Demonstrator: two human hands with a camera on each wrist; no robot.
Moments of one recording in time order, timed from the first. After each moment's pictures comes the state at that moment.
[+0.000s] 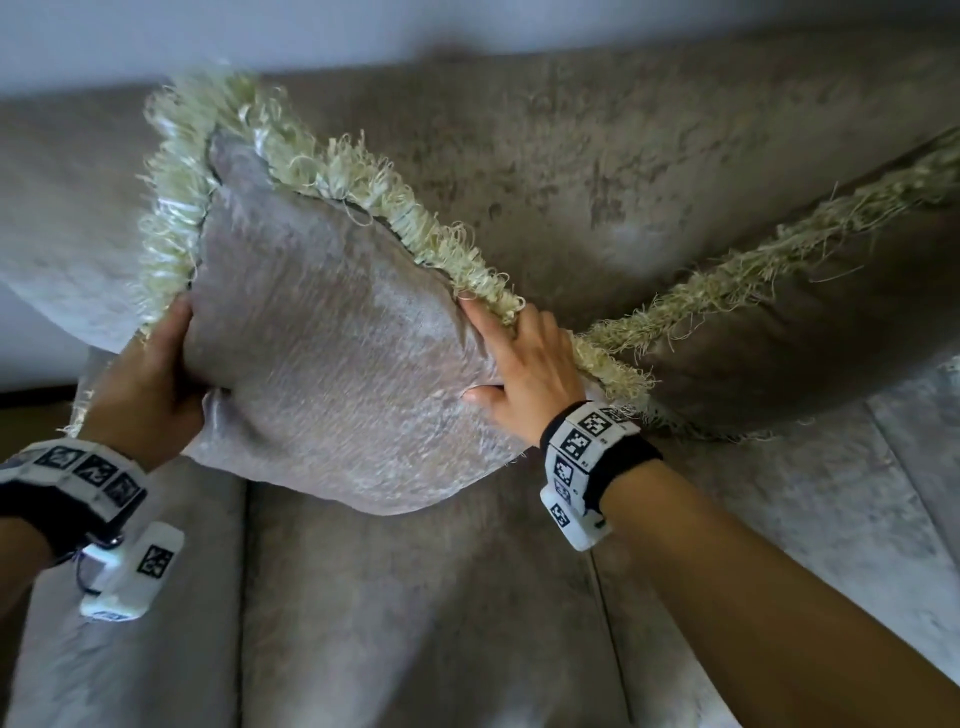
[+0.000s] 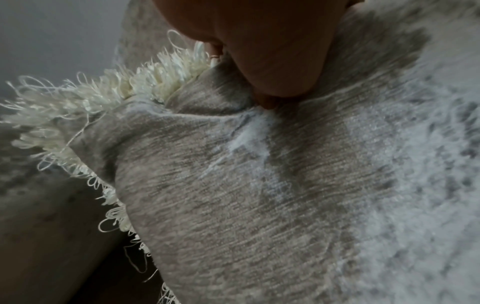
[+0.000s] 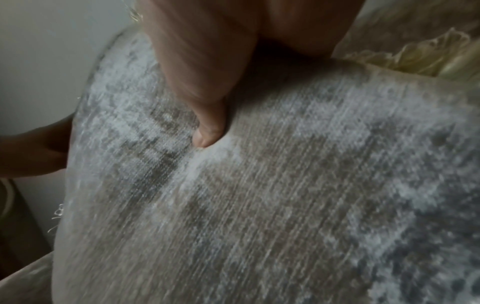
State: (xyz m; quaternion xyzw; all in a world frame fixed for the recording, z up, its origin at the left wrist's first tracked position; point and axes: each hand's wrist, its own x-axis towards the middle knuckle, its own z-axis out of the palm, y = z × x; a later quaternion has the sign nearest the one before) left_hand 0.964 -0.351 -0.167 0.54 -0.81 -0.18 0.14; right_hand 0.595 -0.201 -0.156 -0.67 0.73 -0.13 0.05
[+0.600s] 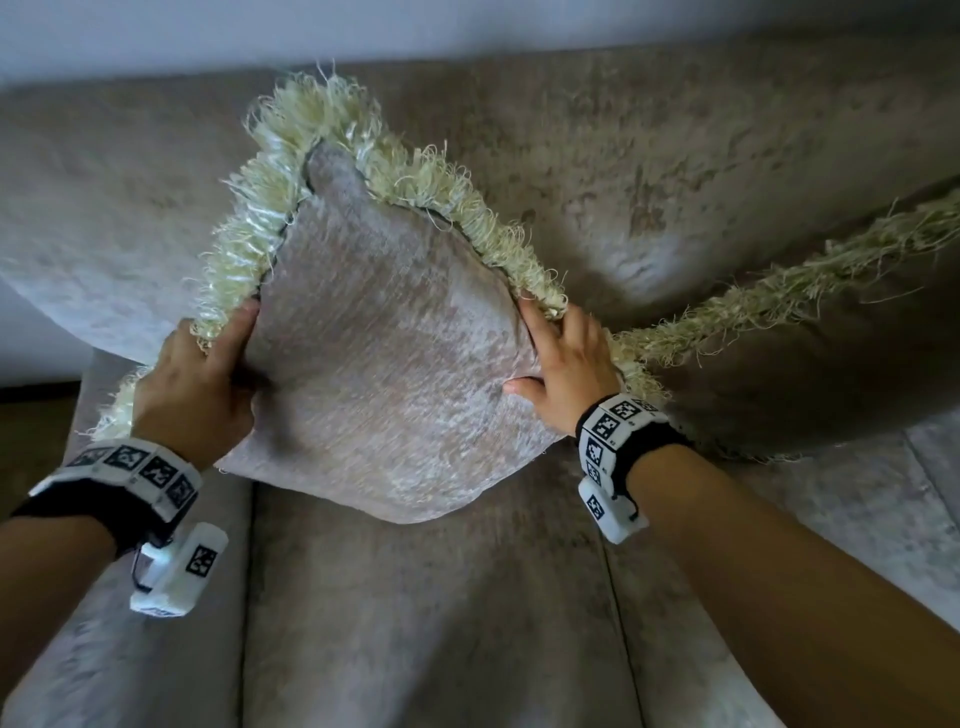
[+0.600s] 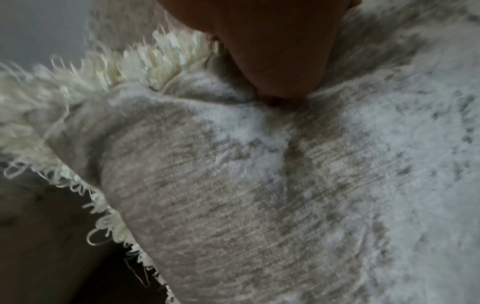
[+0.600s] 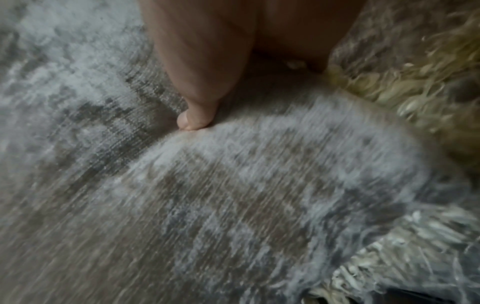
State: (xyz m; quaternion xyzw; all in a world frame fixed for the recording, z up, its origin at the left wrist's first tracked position) left_hand 0.924 -0.337 -0.173 0.52 -0.84 -0.01 0.14; right_hand 0.565 -0.231 -0.200 -0.64 0.76 -0.11 0.08
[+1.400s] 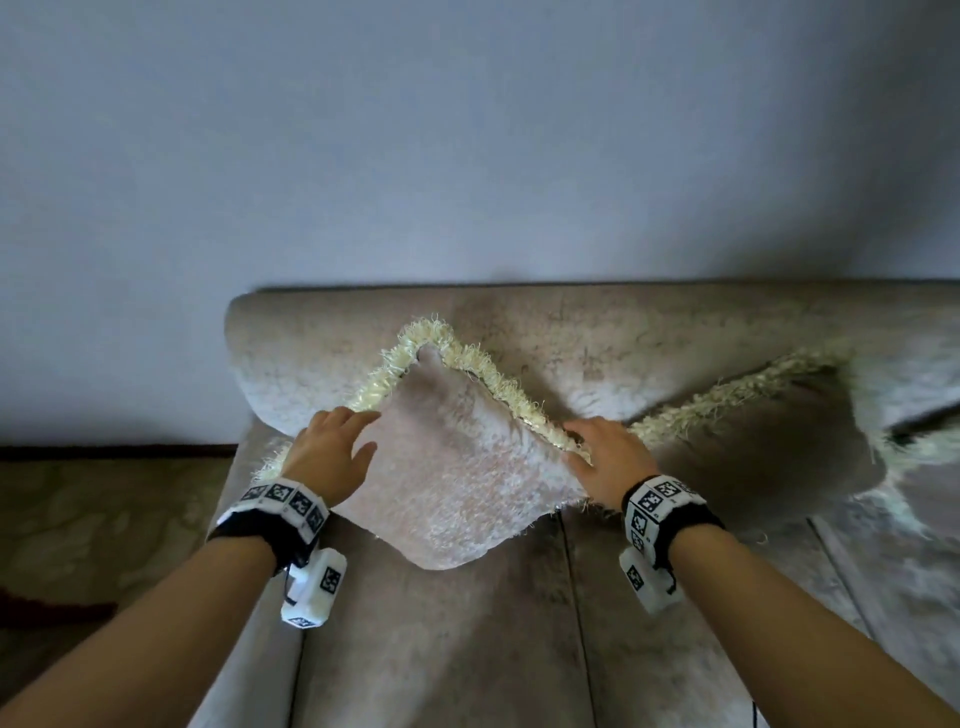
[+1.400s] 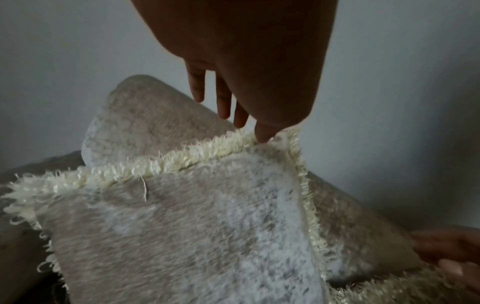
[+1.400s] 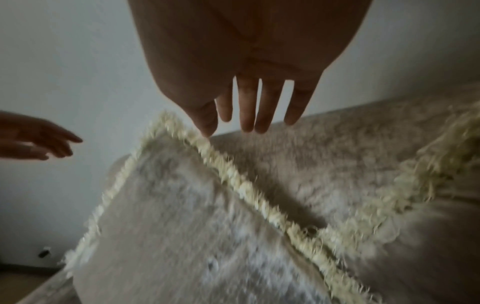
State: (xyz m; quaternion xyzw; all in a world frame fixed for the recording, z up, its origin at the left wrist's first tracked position) left_hand 0.901 -0.251 0.024 0.56 -0.82 -0.13 0.03; right_hand 0.544 -0.145 0.016 -0.64 0.74 -0.06 0.18
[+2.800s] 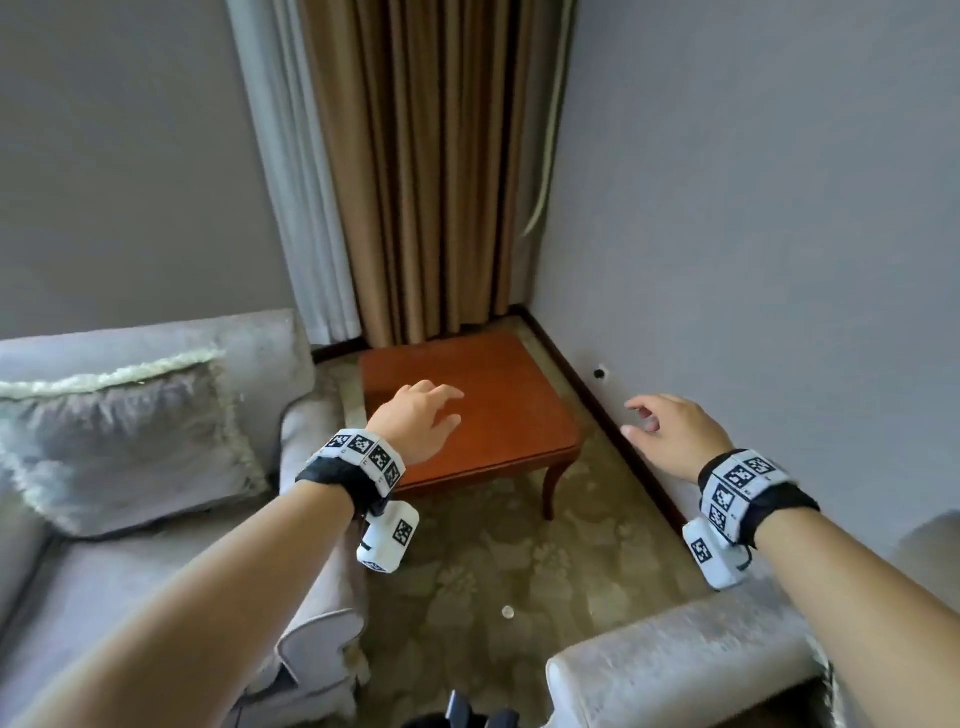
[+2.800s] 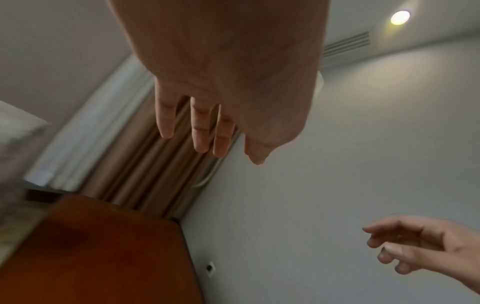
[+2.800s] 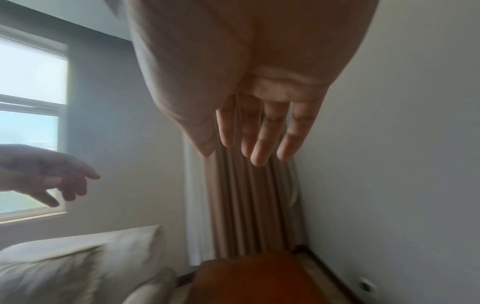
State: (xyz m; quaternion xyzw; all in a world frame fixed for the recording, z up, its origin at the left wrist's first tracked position) left_hand 1.503 0.231 0.180 0.89 -0.42 -0.02 0.20; right_hand 1.284 -0.046 0.212 -0.95 0.25 -0.09 0.15
